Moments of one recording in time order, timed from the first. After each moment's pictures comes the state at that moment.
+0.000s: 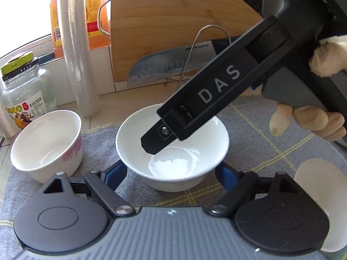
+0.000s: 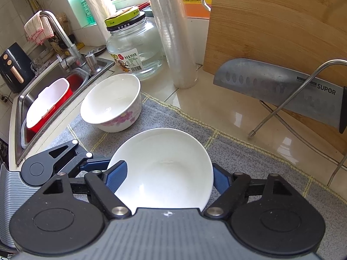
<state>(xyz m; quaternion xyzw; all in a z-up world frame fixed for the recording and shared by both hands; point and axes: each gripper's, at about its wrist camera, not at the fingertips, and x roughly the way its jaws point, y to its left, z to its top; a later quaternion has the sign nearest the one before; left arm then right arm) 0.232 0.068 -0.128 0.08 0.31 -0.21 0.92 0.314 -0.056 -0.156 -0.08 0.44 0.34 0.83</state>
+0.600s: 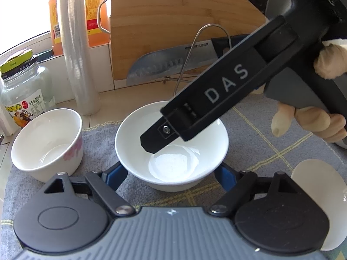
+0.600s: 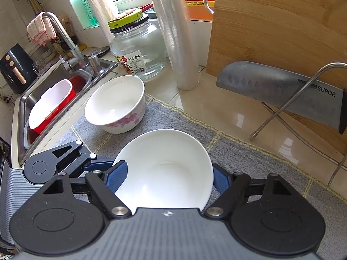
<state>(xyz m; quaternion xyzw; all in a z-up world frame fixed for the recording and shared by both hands) 0.234 0.070 -0.125 0.07 0.32 -0.21 0.92 0.309 -0.056 -0.152 -0.08 0.44 0.34 0.83</state>
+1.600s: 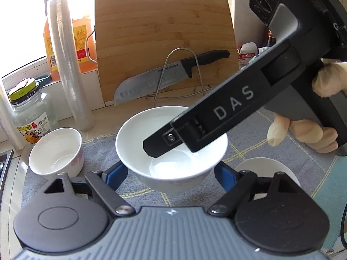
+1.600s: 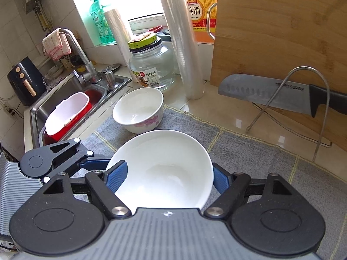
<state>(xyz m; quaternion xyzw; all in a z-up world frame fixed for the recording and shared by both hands) 0.169 0.055 -0.082 0.10 0.30 -0.23 0.92 0.234 -0.088 -0.113 -0.05 0.39 0.34 0.85</state>
